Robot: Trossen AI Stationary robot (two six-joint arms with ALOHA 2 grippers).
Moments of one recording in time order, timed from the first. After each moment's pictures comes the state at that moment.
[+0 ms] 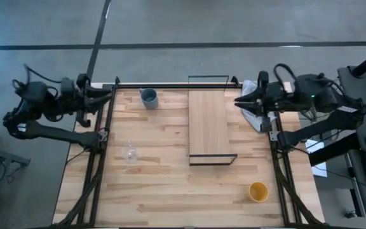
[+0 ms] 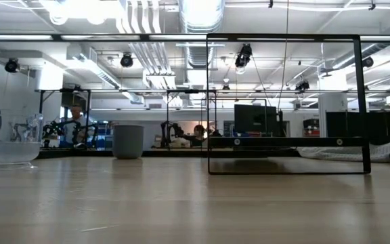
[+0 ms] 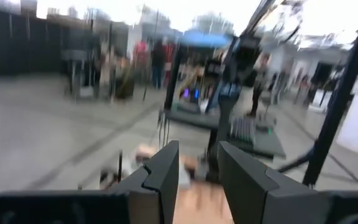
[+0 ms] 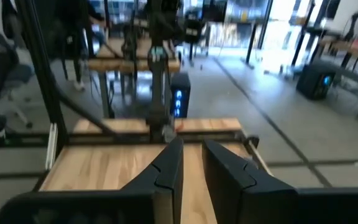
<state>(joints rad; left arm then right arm) -0.02 0.63 1.19 -0.56 -0.27 -0.16 0.09 1.03 1.50 -0.64 0.16 -0.03</state>
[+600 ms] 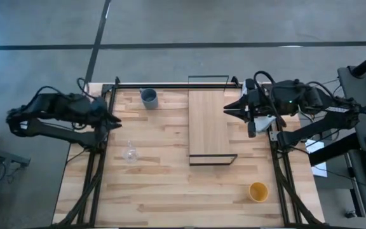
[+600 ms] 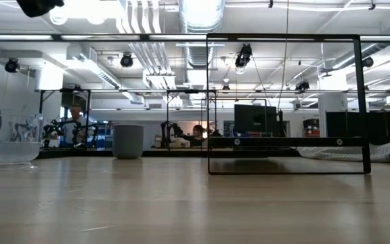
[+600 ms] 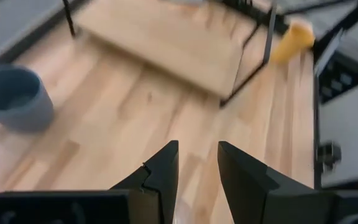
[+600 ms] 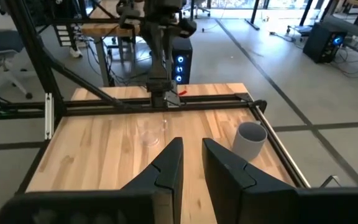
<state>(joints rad) -0.02 0.78 1.21 -1.19 -0.09 -0.47 0.09 1.12 1.50 -0.71 0.16 0.03</state>
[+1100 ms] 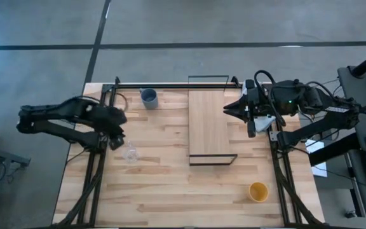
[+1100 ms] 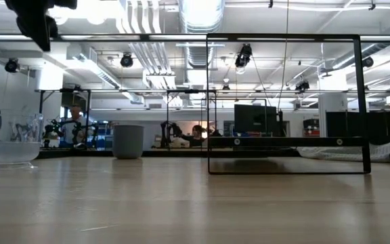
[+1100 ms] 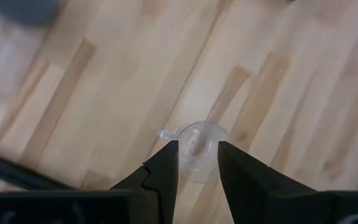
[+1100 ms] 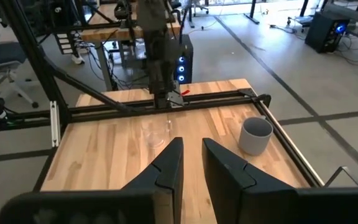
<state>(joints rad) -0.02 0.93 1.13 -1.37 -0.06 -0.52 0.09 1.12 1.50 -0.71 0.16 0.10</state>
